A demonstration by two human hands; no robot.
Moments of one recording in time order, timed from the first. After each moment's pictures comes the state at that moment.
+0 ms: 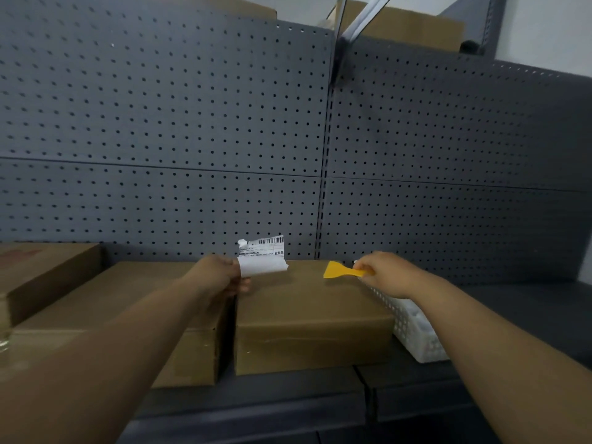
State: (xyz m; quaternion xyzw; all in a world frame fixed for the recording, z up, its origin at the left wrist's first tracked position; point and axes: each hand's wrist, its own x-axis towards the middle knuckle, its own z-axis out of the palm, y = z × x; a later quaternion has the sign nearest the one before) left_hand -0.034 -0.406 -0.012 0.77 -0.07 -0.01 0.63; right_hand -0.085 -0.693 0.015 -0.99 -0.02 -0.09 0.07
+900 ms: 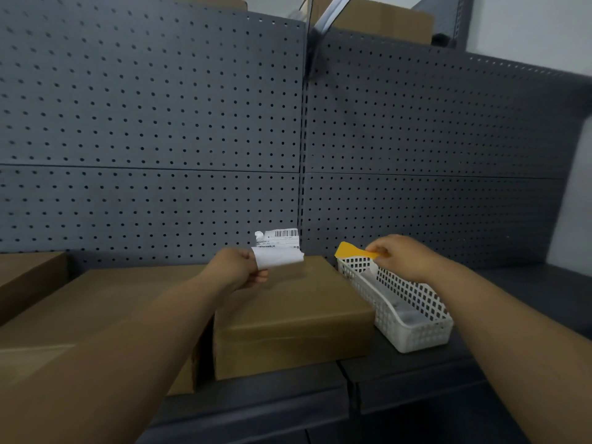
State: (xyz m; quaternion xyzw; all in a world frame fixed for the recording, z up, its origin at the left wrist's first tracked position) left_hand -0.036 -0.463 0.000 0.79 -0.11 -0.03 0.60; right_hand -0.101 -0.743 0.026 -0.99 0.03 -0.13 0.11
